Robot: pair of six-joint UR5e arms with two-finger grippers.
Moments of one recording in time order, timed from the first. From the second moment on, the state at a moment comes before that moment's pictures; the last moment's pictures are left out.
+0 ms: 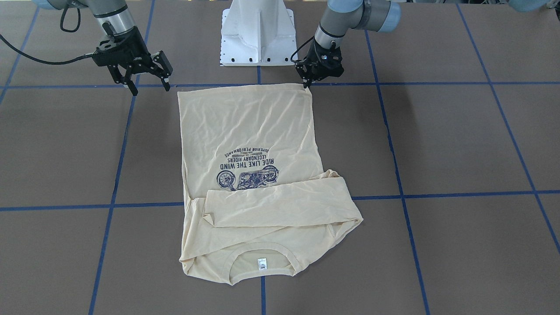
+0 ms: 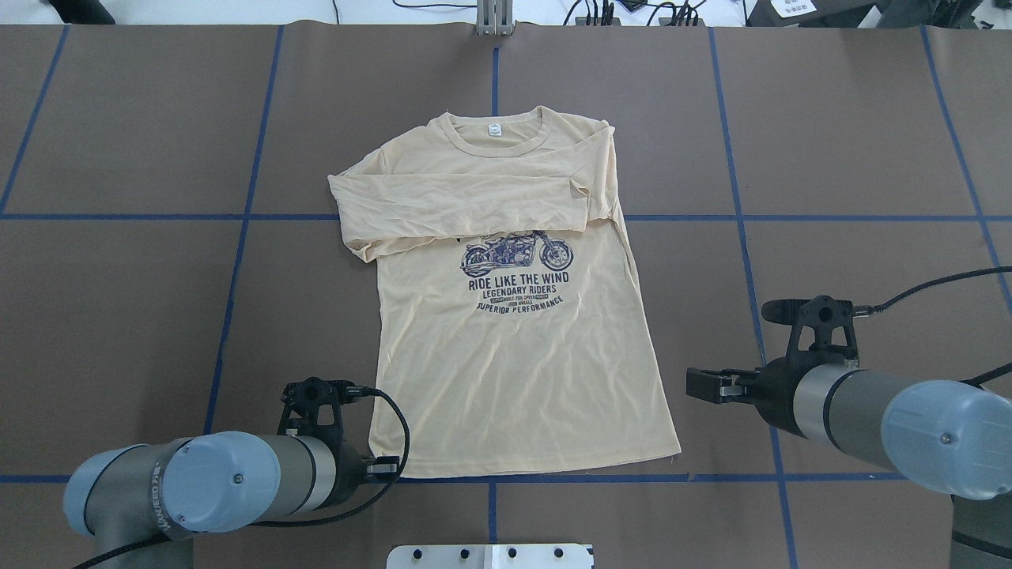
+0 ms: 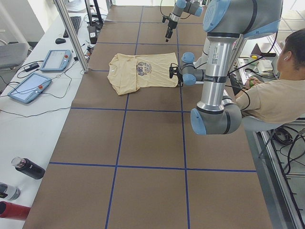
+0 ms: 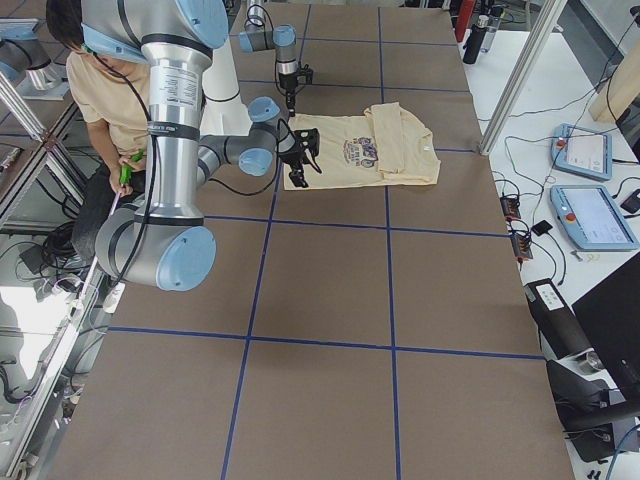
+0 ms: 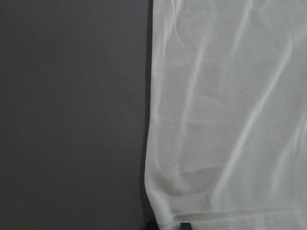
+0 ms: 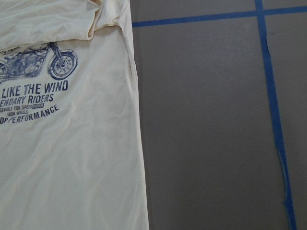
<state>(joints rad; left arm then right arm) -0.17 -1.81 -1.95 -1.98 -1.62 -1.49 0.30 -1.67 2.21 -1.13 1.46 1.38</state>
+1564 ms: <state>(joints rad) -0.17 -1.81 -1.99 -1.98 -1.62 -1.53 0.04 -1.49 2.07 -1.34 1.19 1.57</state>
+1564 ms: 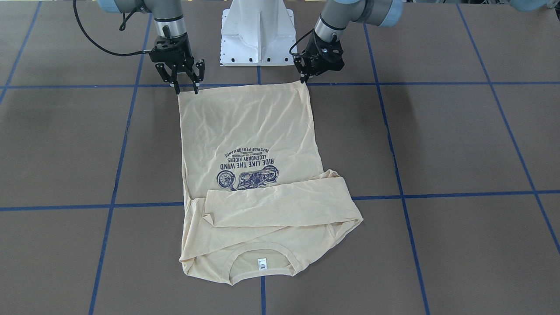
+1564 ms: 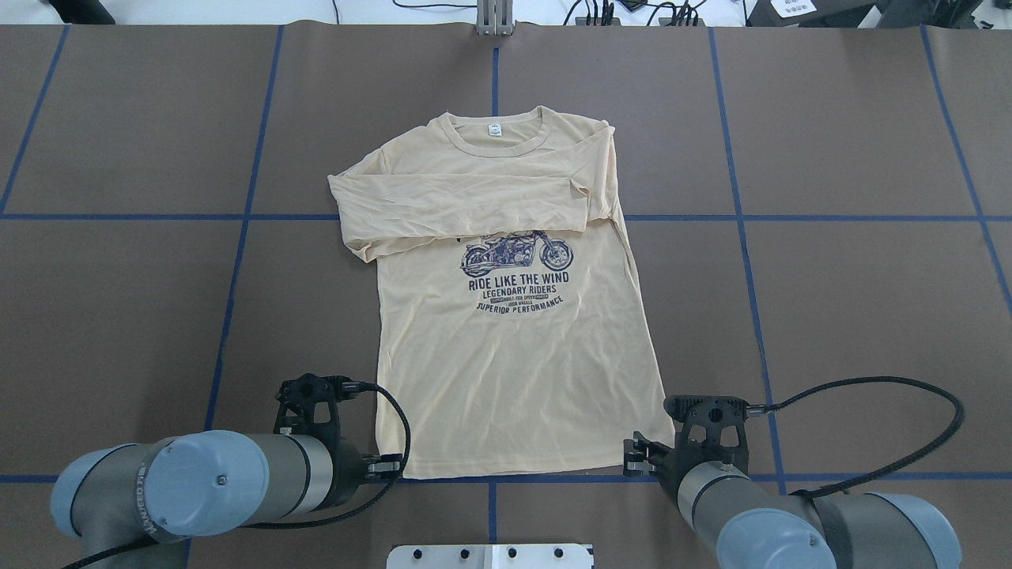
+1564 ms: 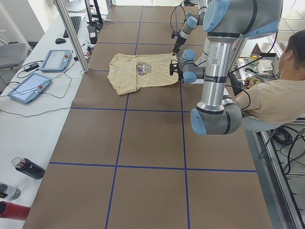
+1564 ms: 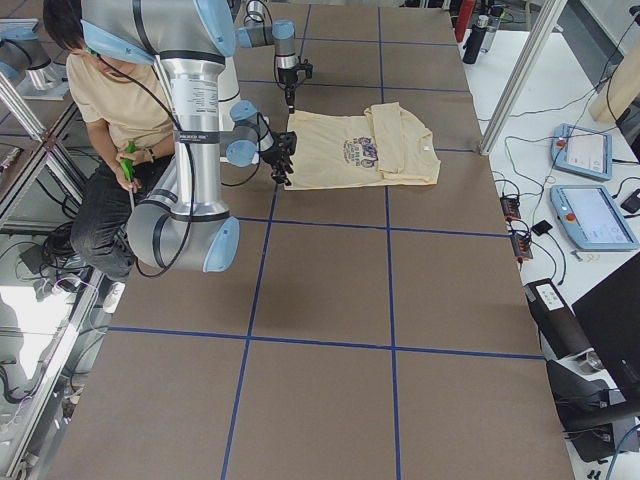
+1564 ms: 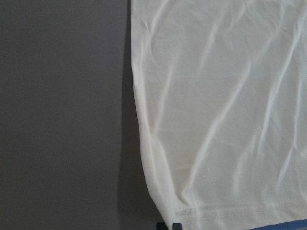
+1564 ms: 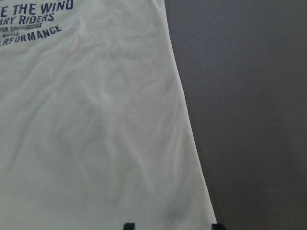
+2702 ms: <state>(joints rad) -0.17 -1.81 -1.99 -1.98 -1.62 -1.53 0.04 -1.50 2.06 -1.35 1.19 1.56</state>
